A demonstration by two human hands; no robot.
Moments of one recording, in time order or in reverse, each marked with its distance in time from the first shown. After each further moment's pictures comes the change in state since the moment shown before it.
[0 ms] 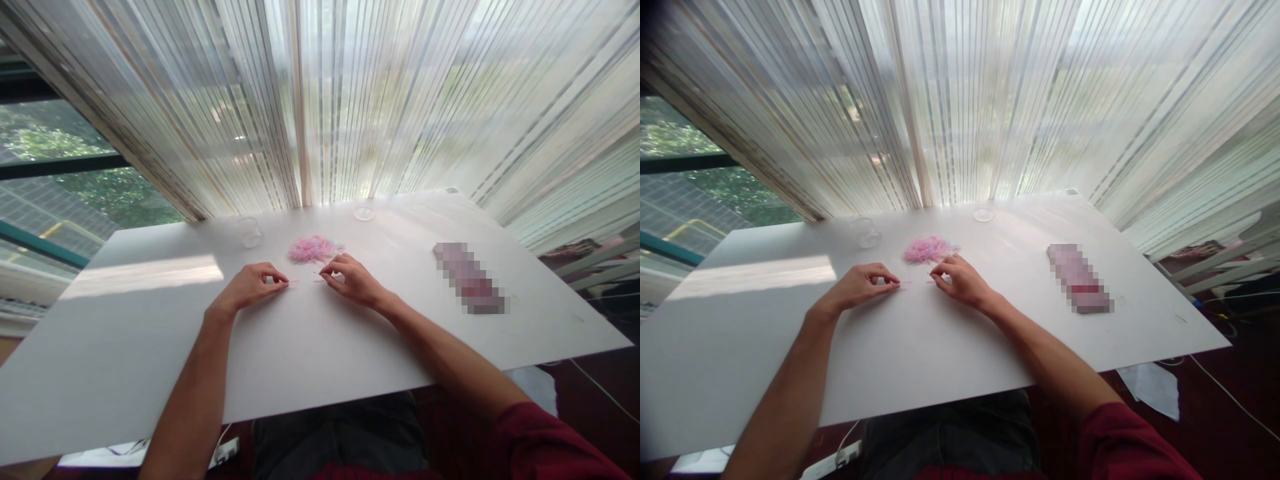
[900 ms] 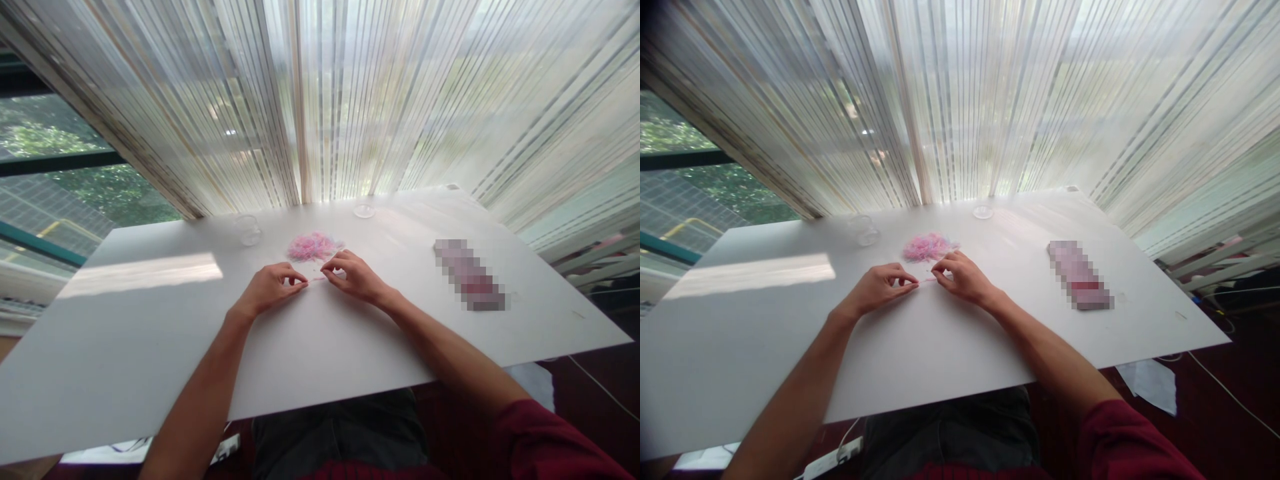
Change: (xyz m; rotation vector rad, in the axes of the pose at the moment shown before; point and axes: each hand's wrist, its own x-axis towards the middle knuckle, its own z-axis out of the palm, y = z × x) left_hand 0.004 0.023 0.030 0.024 0.047 0.147; right_hand 0.001 0.003 -0.001 -0.024 0.026 -0.024
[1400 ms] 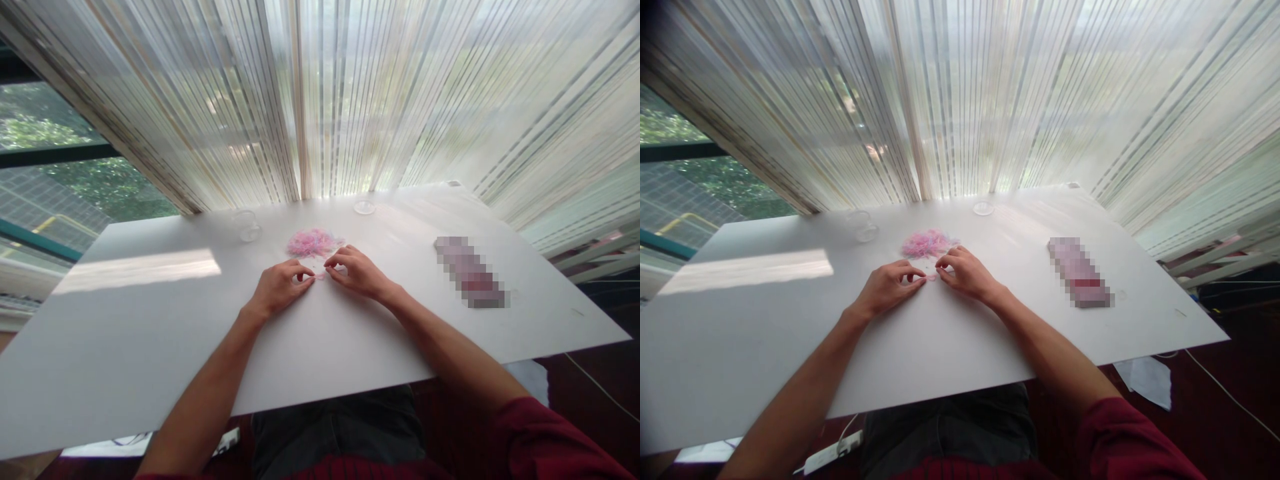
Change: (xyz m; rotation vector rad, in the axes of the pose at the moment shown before) left_hand 0.004 0.015 0.020 0.196 0.100 0.036; right_hand -0.001 0.005 -0.006 -0.060 -0.062 0.021
